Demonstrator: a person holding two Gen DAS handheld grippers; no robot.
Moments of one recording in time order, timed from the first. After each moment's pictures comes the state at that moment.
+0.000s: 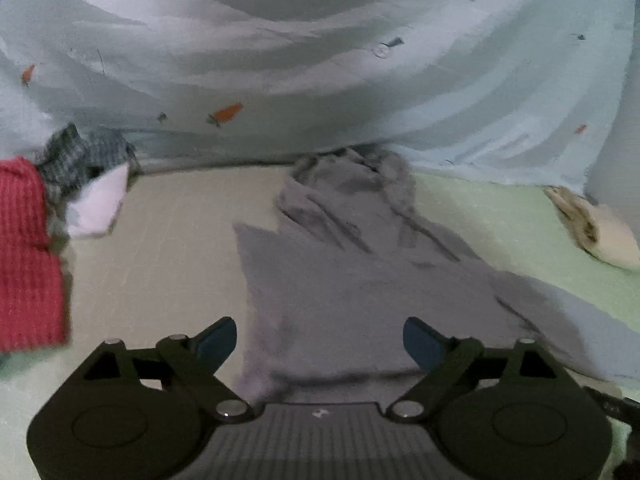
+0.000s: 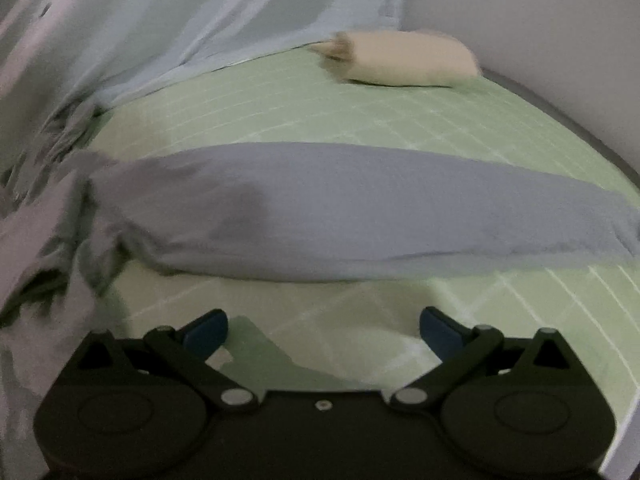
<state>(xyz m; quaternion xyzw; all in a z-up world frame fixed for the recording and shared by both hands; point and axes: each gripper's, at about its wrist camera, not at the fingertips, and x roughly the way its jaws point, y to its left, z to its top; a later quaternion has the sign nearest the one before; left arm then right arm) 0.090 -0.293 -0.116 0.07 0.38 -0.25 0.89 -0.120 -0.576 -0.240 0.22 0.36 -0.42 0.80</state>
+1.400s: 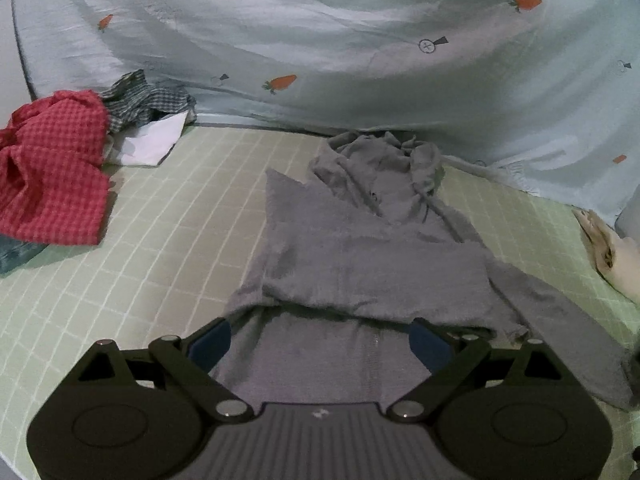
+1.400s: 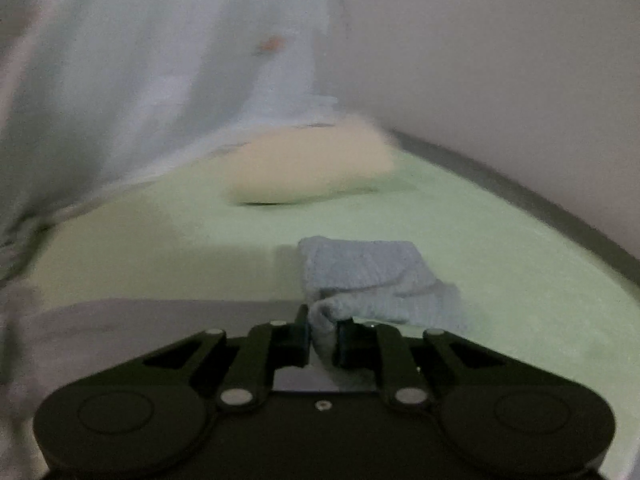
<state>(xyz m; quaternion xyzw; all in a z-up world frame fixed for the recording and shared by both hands) 0.038 -0.294 -0.112 0.02 0.41 -0.15 0.90 -0.137 -0.687 -0.204 0.19 0.27 -0.39 0.86</state>
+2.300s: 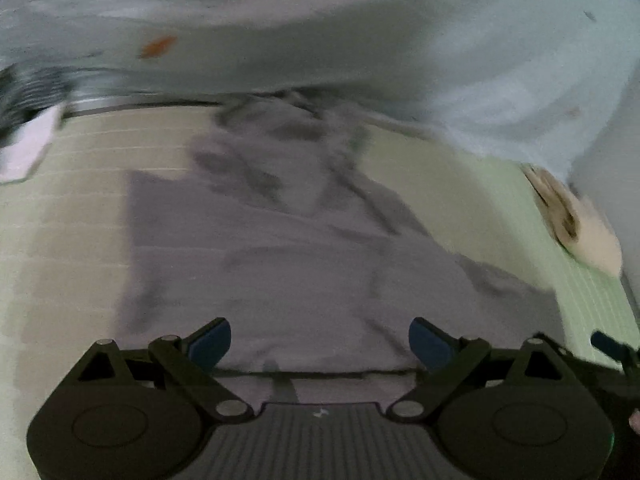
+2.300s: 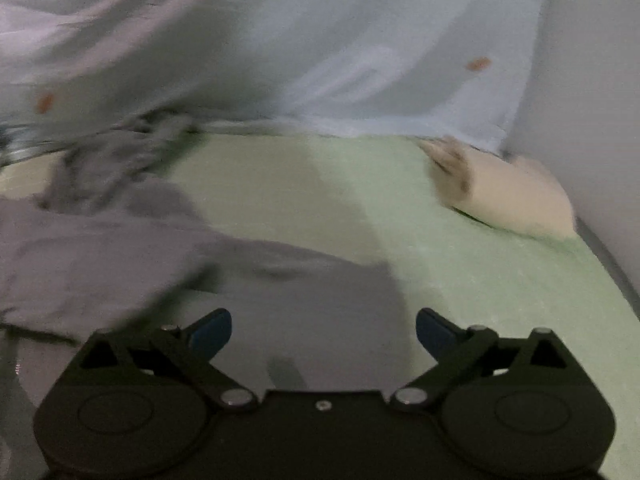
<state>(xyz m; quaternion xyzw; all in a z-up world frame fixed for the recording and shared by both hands) 0.106 -0.393 -0.155 0.05 0.46 -0.28 0.84 -0.041 -0.603 -0.195 0.08 0.36 -0.31 0.88</state>
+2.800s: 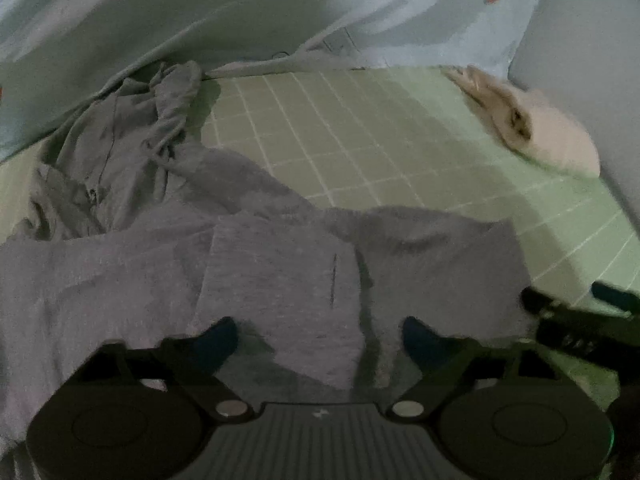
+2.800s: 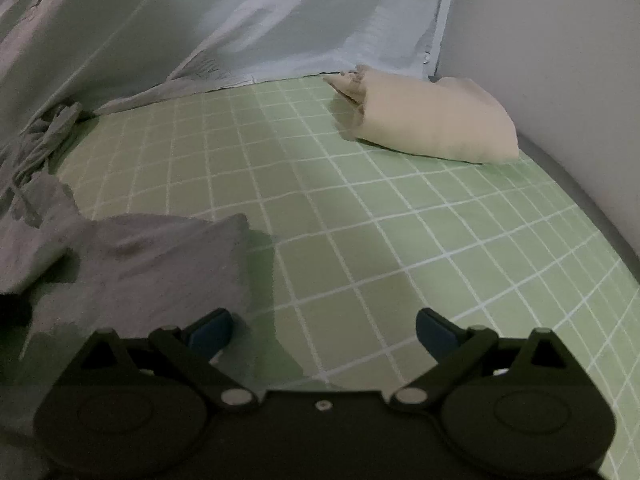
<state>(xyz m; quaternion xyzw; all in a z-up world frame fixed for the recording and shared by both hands) 0.091 -0.517 -0.195 0.17 0.47 -0.36 0.79 -0.068 -0.672 -0.229 0.14 0.39 -0.36 0.83</state>
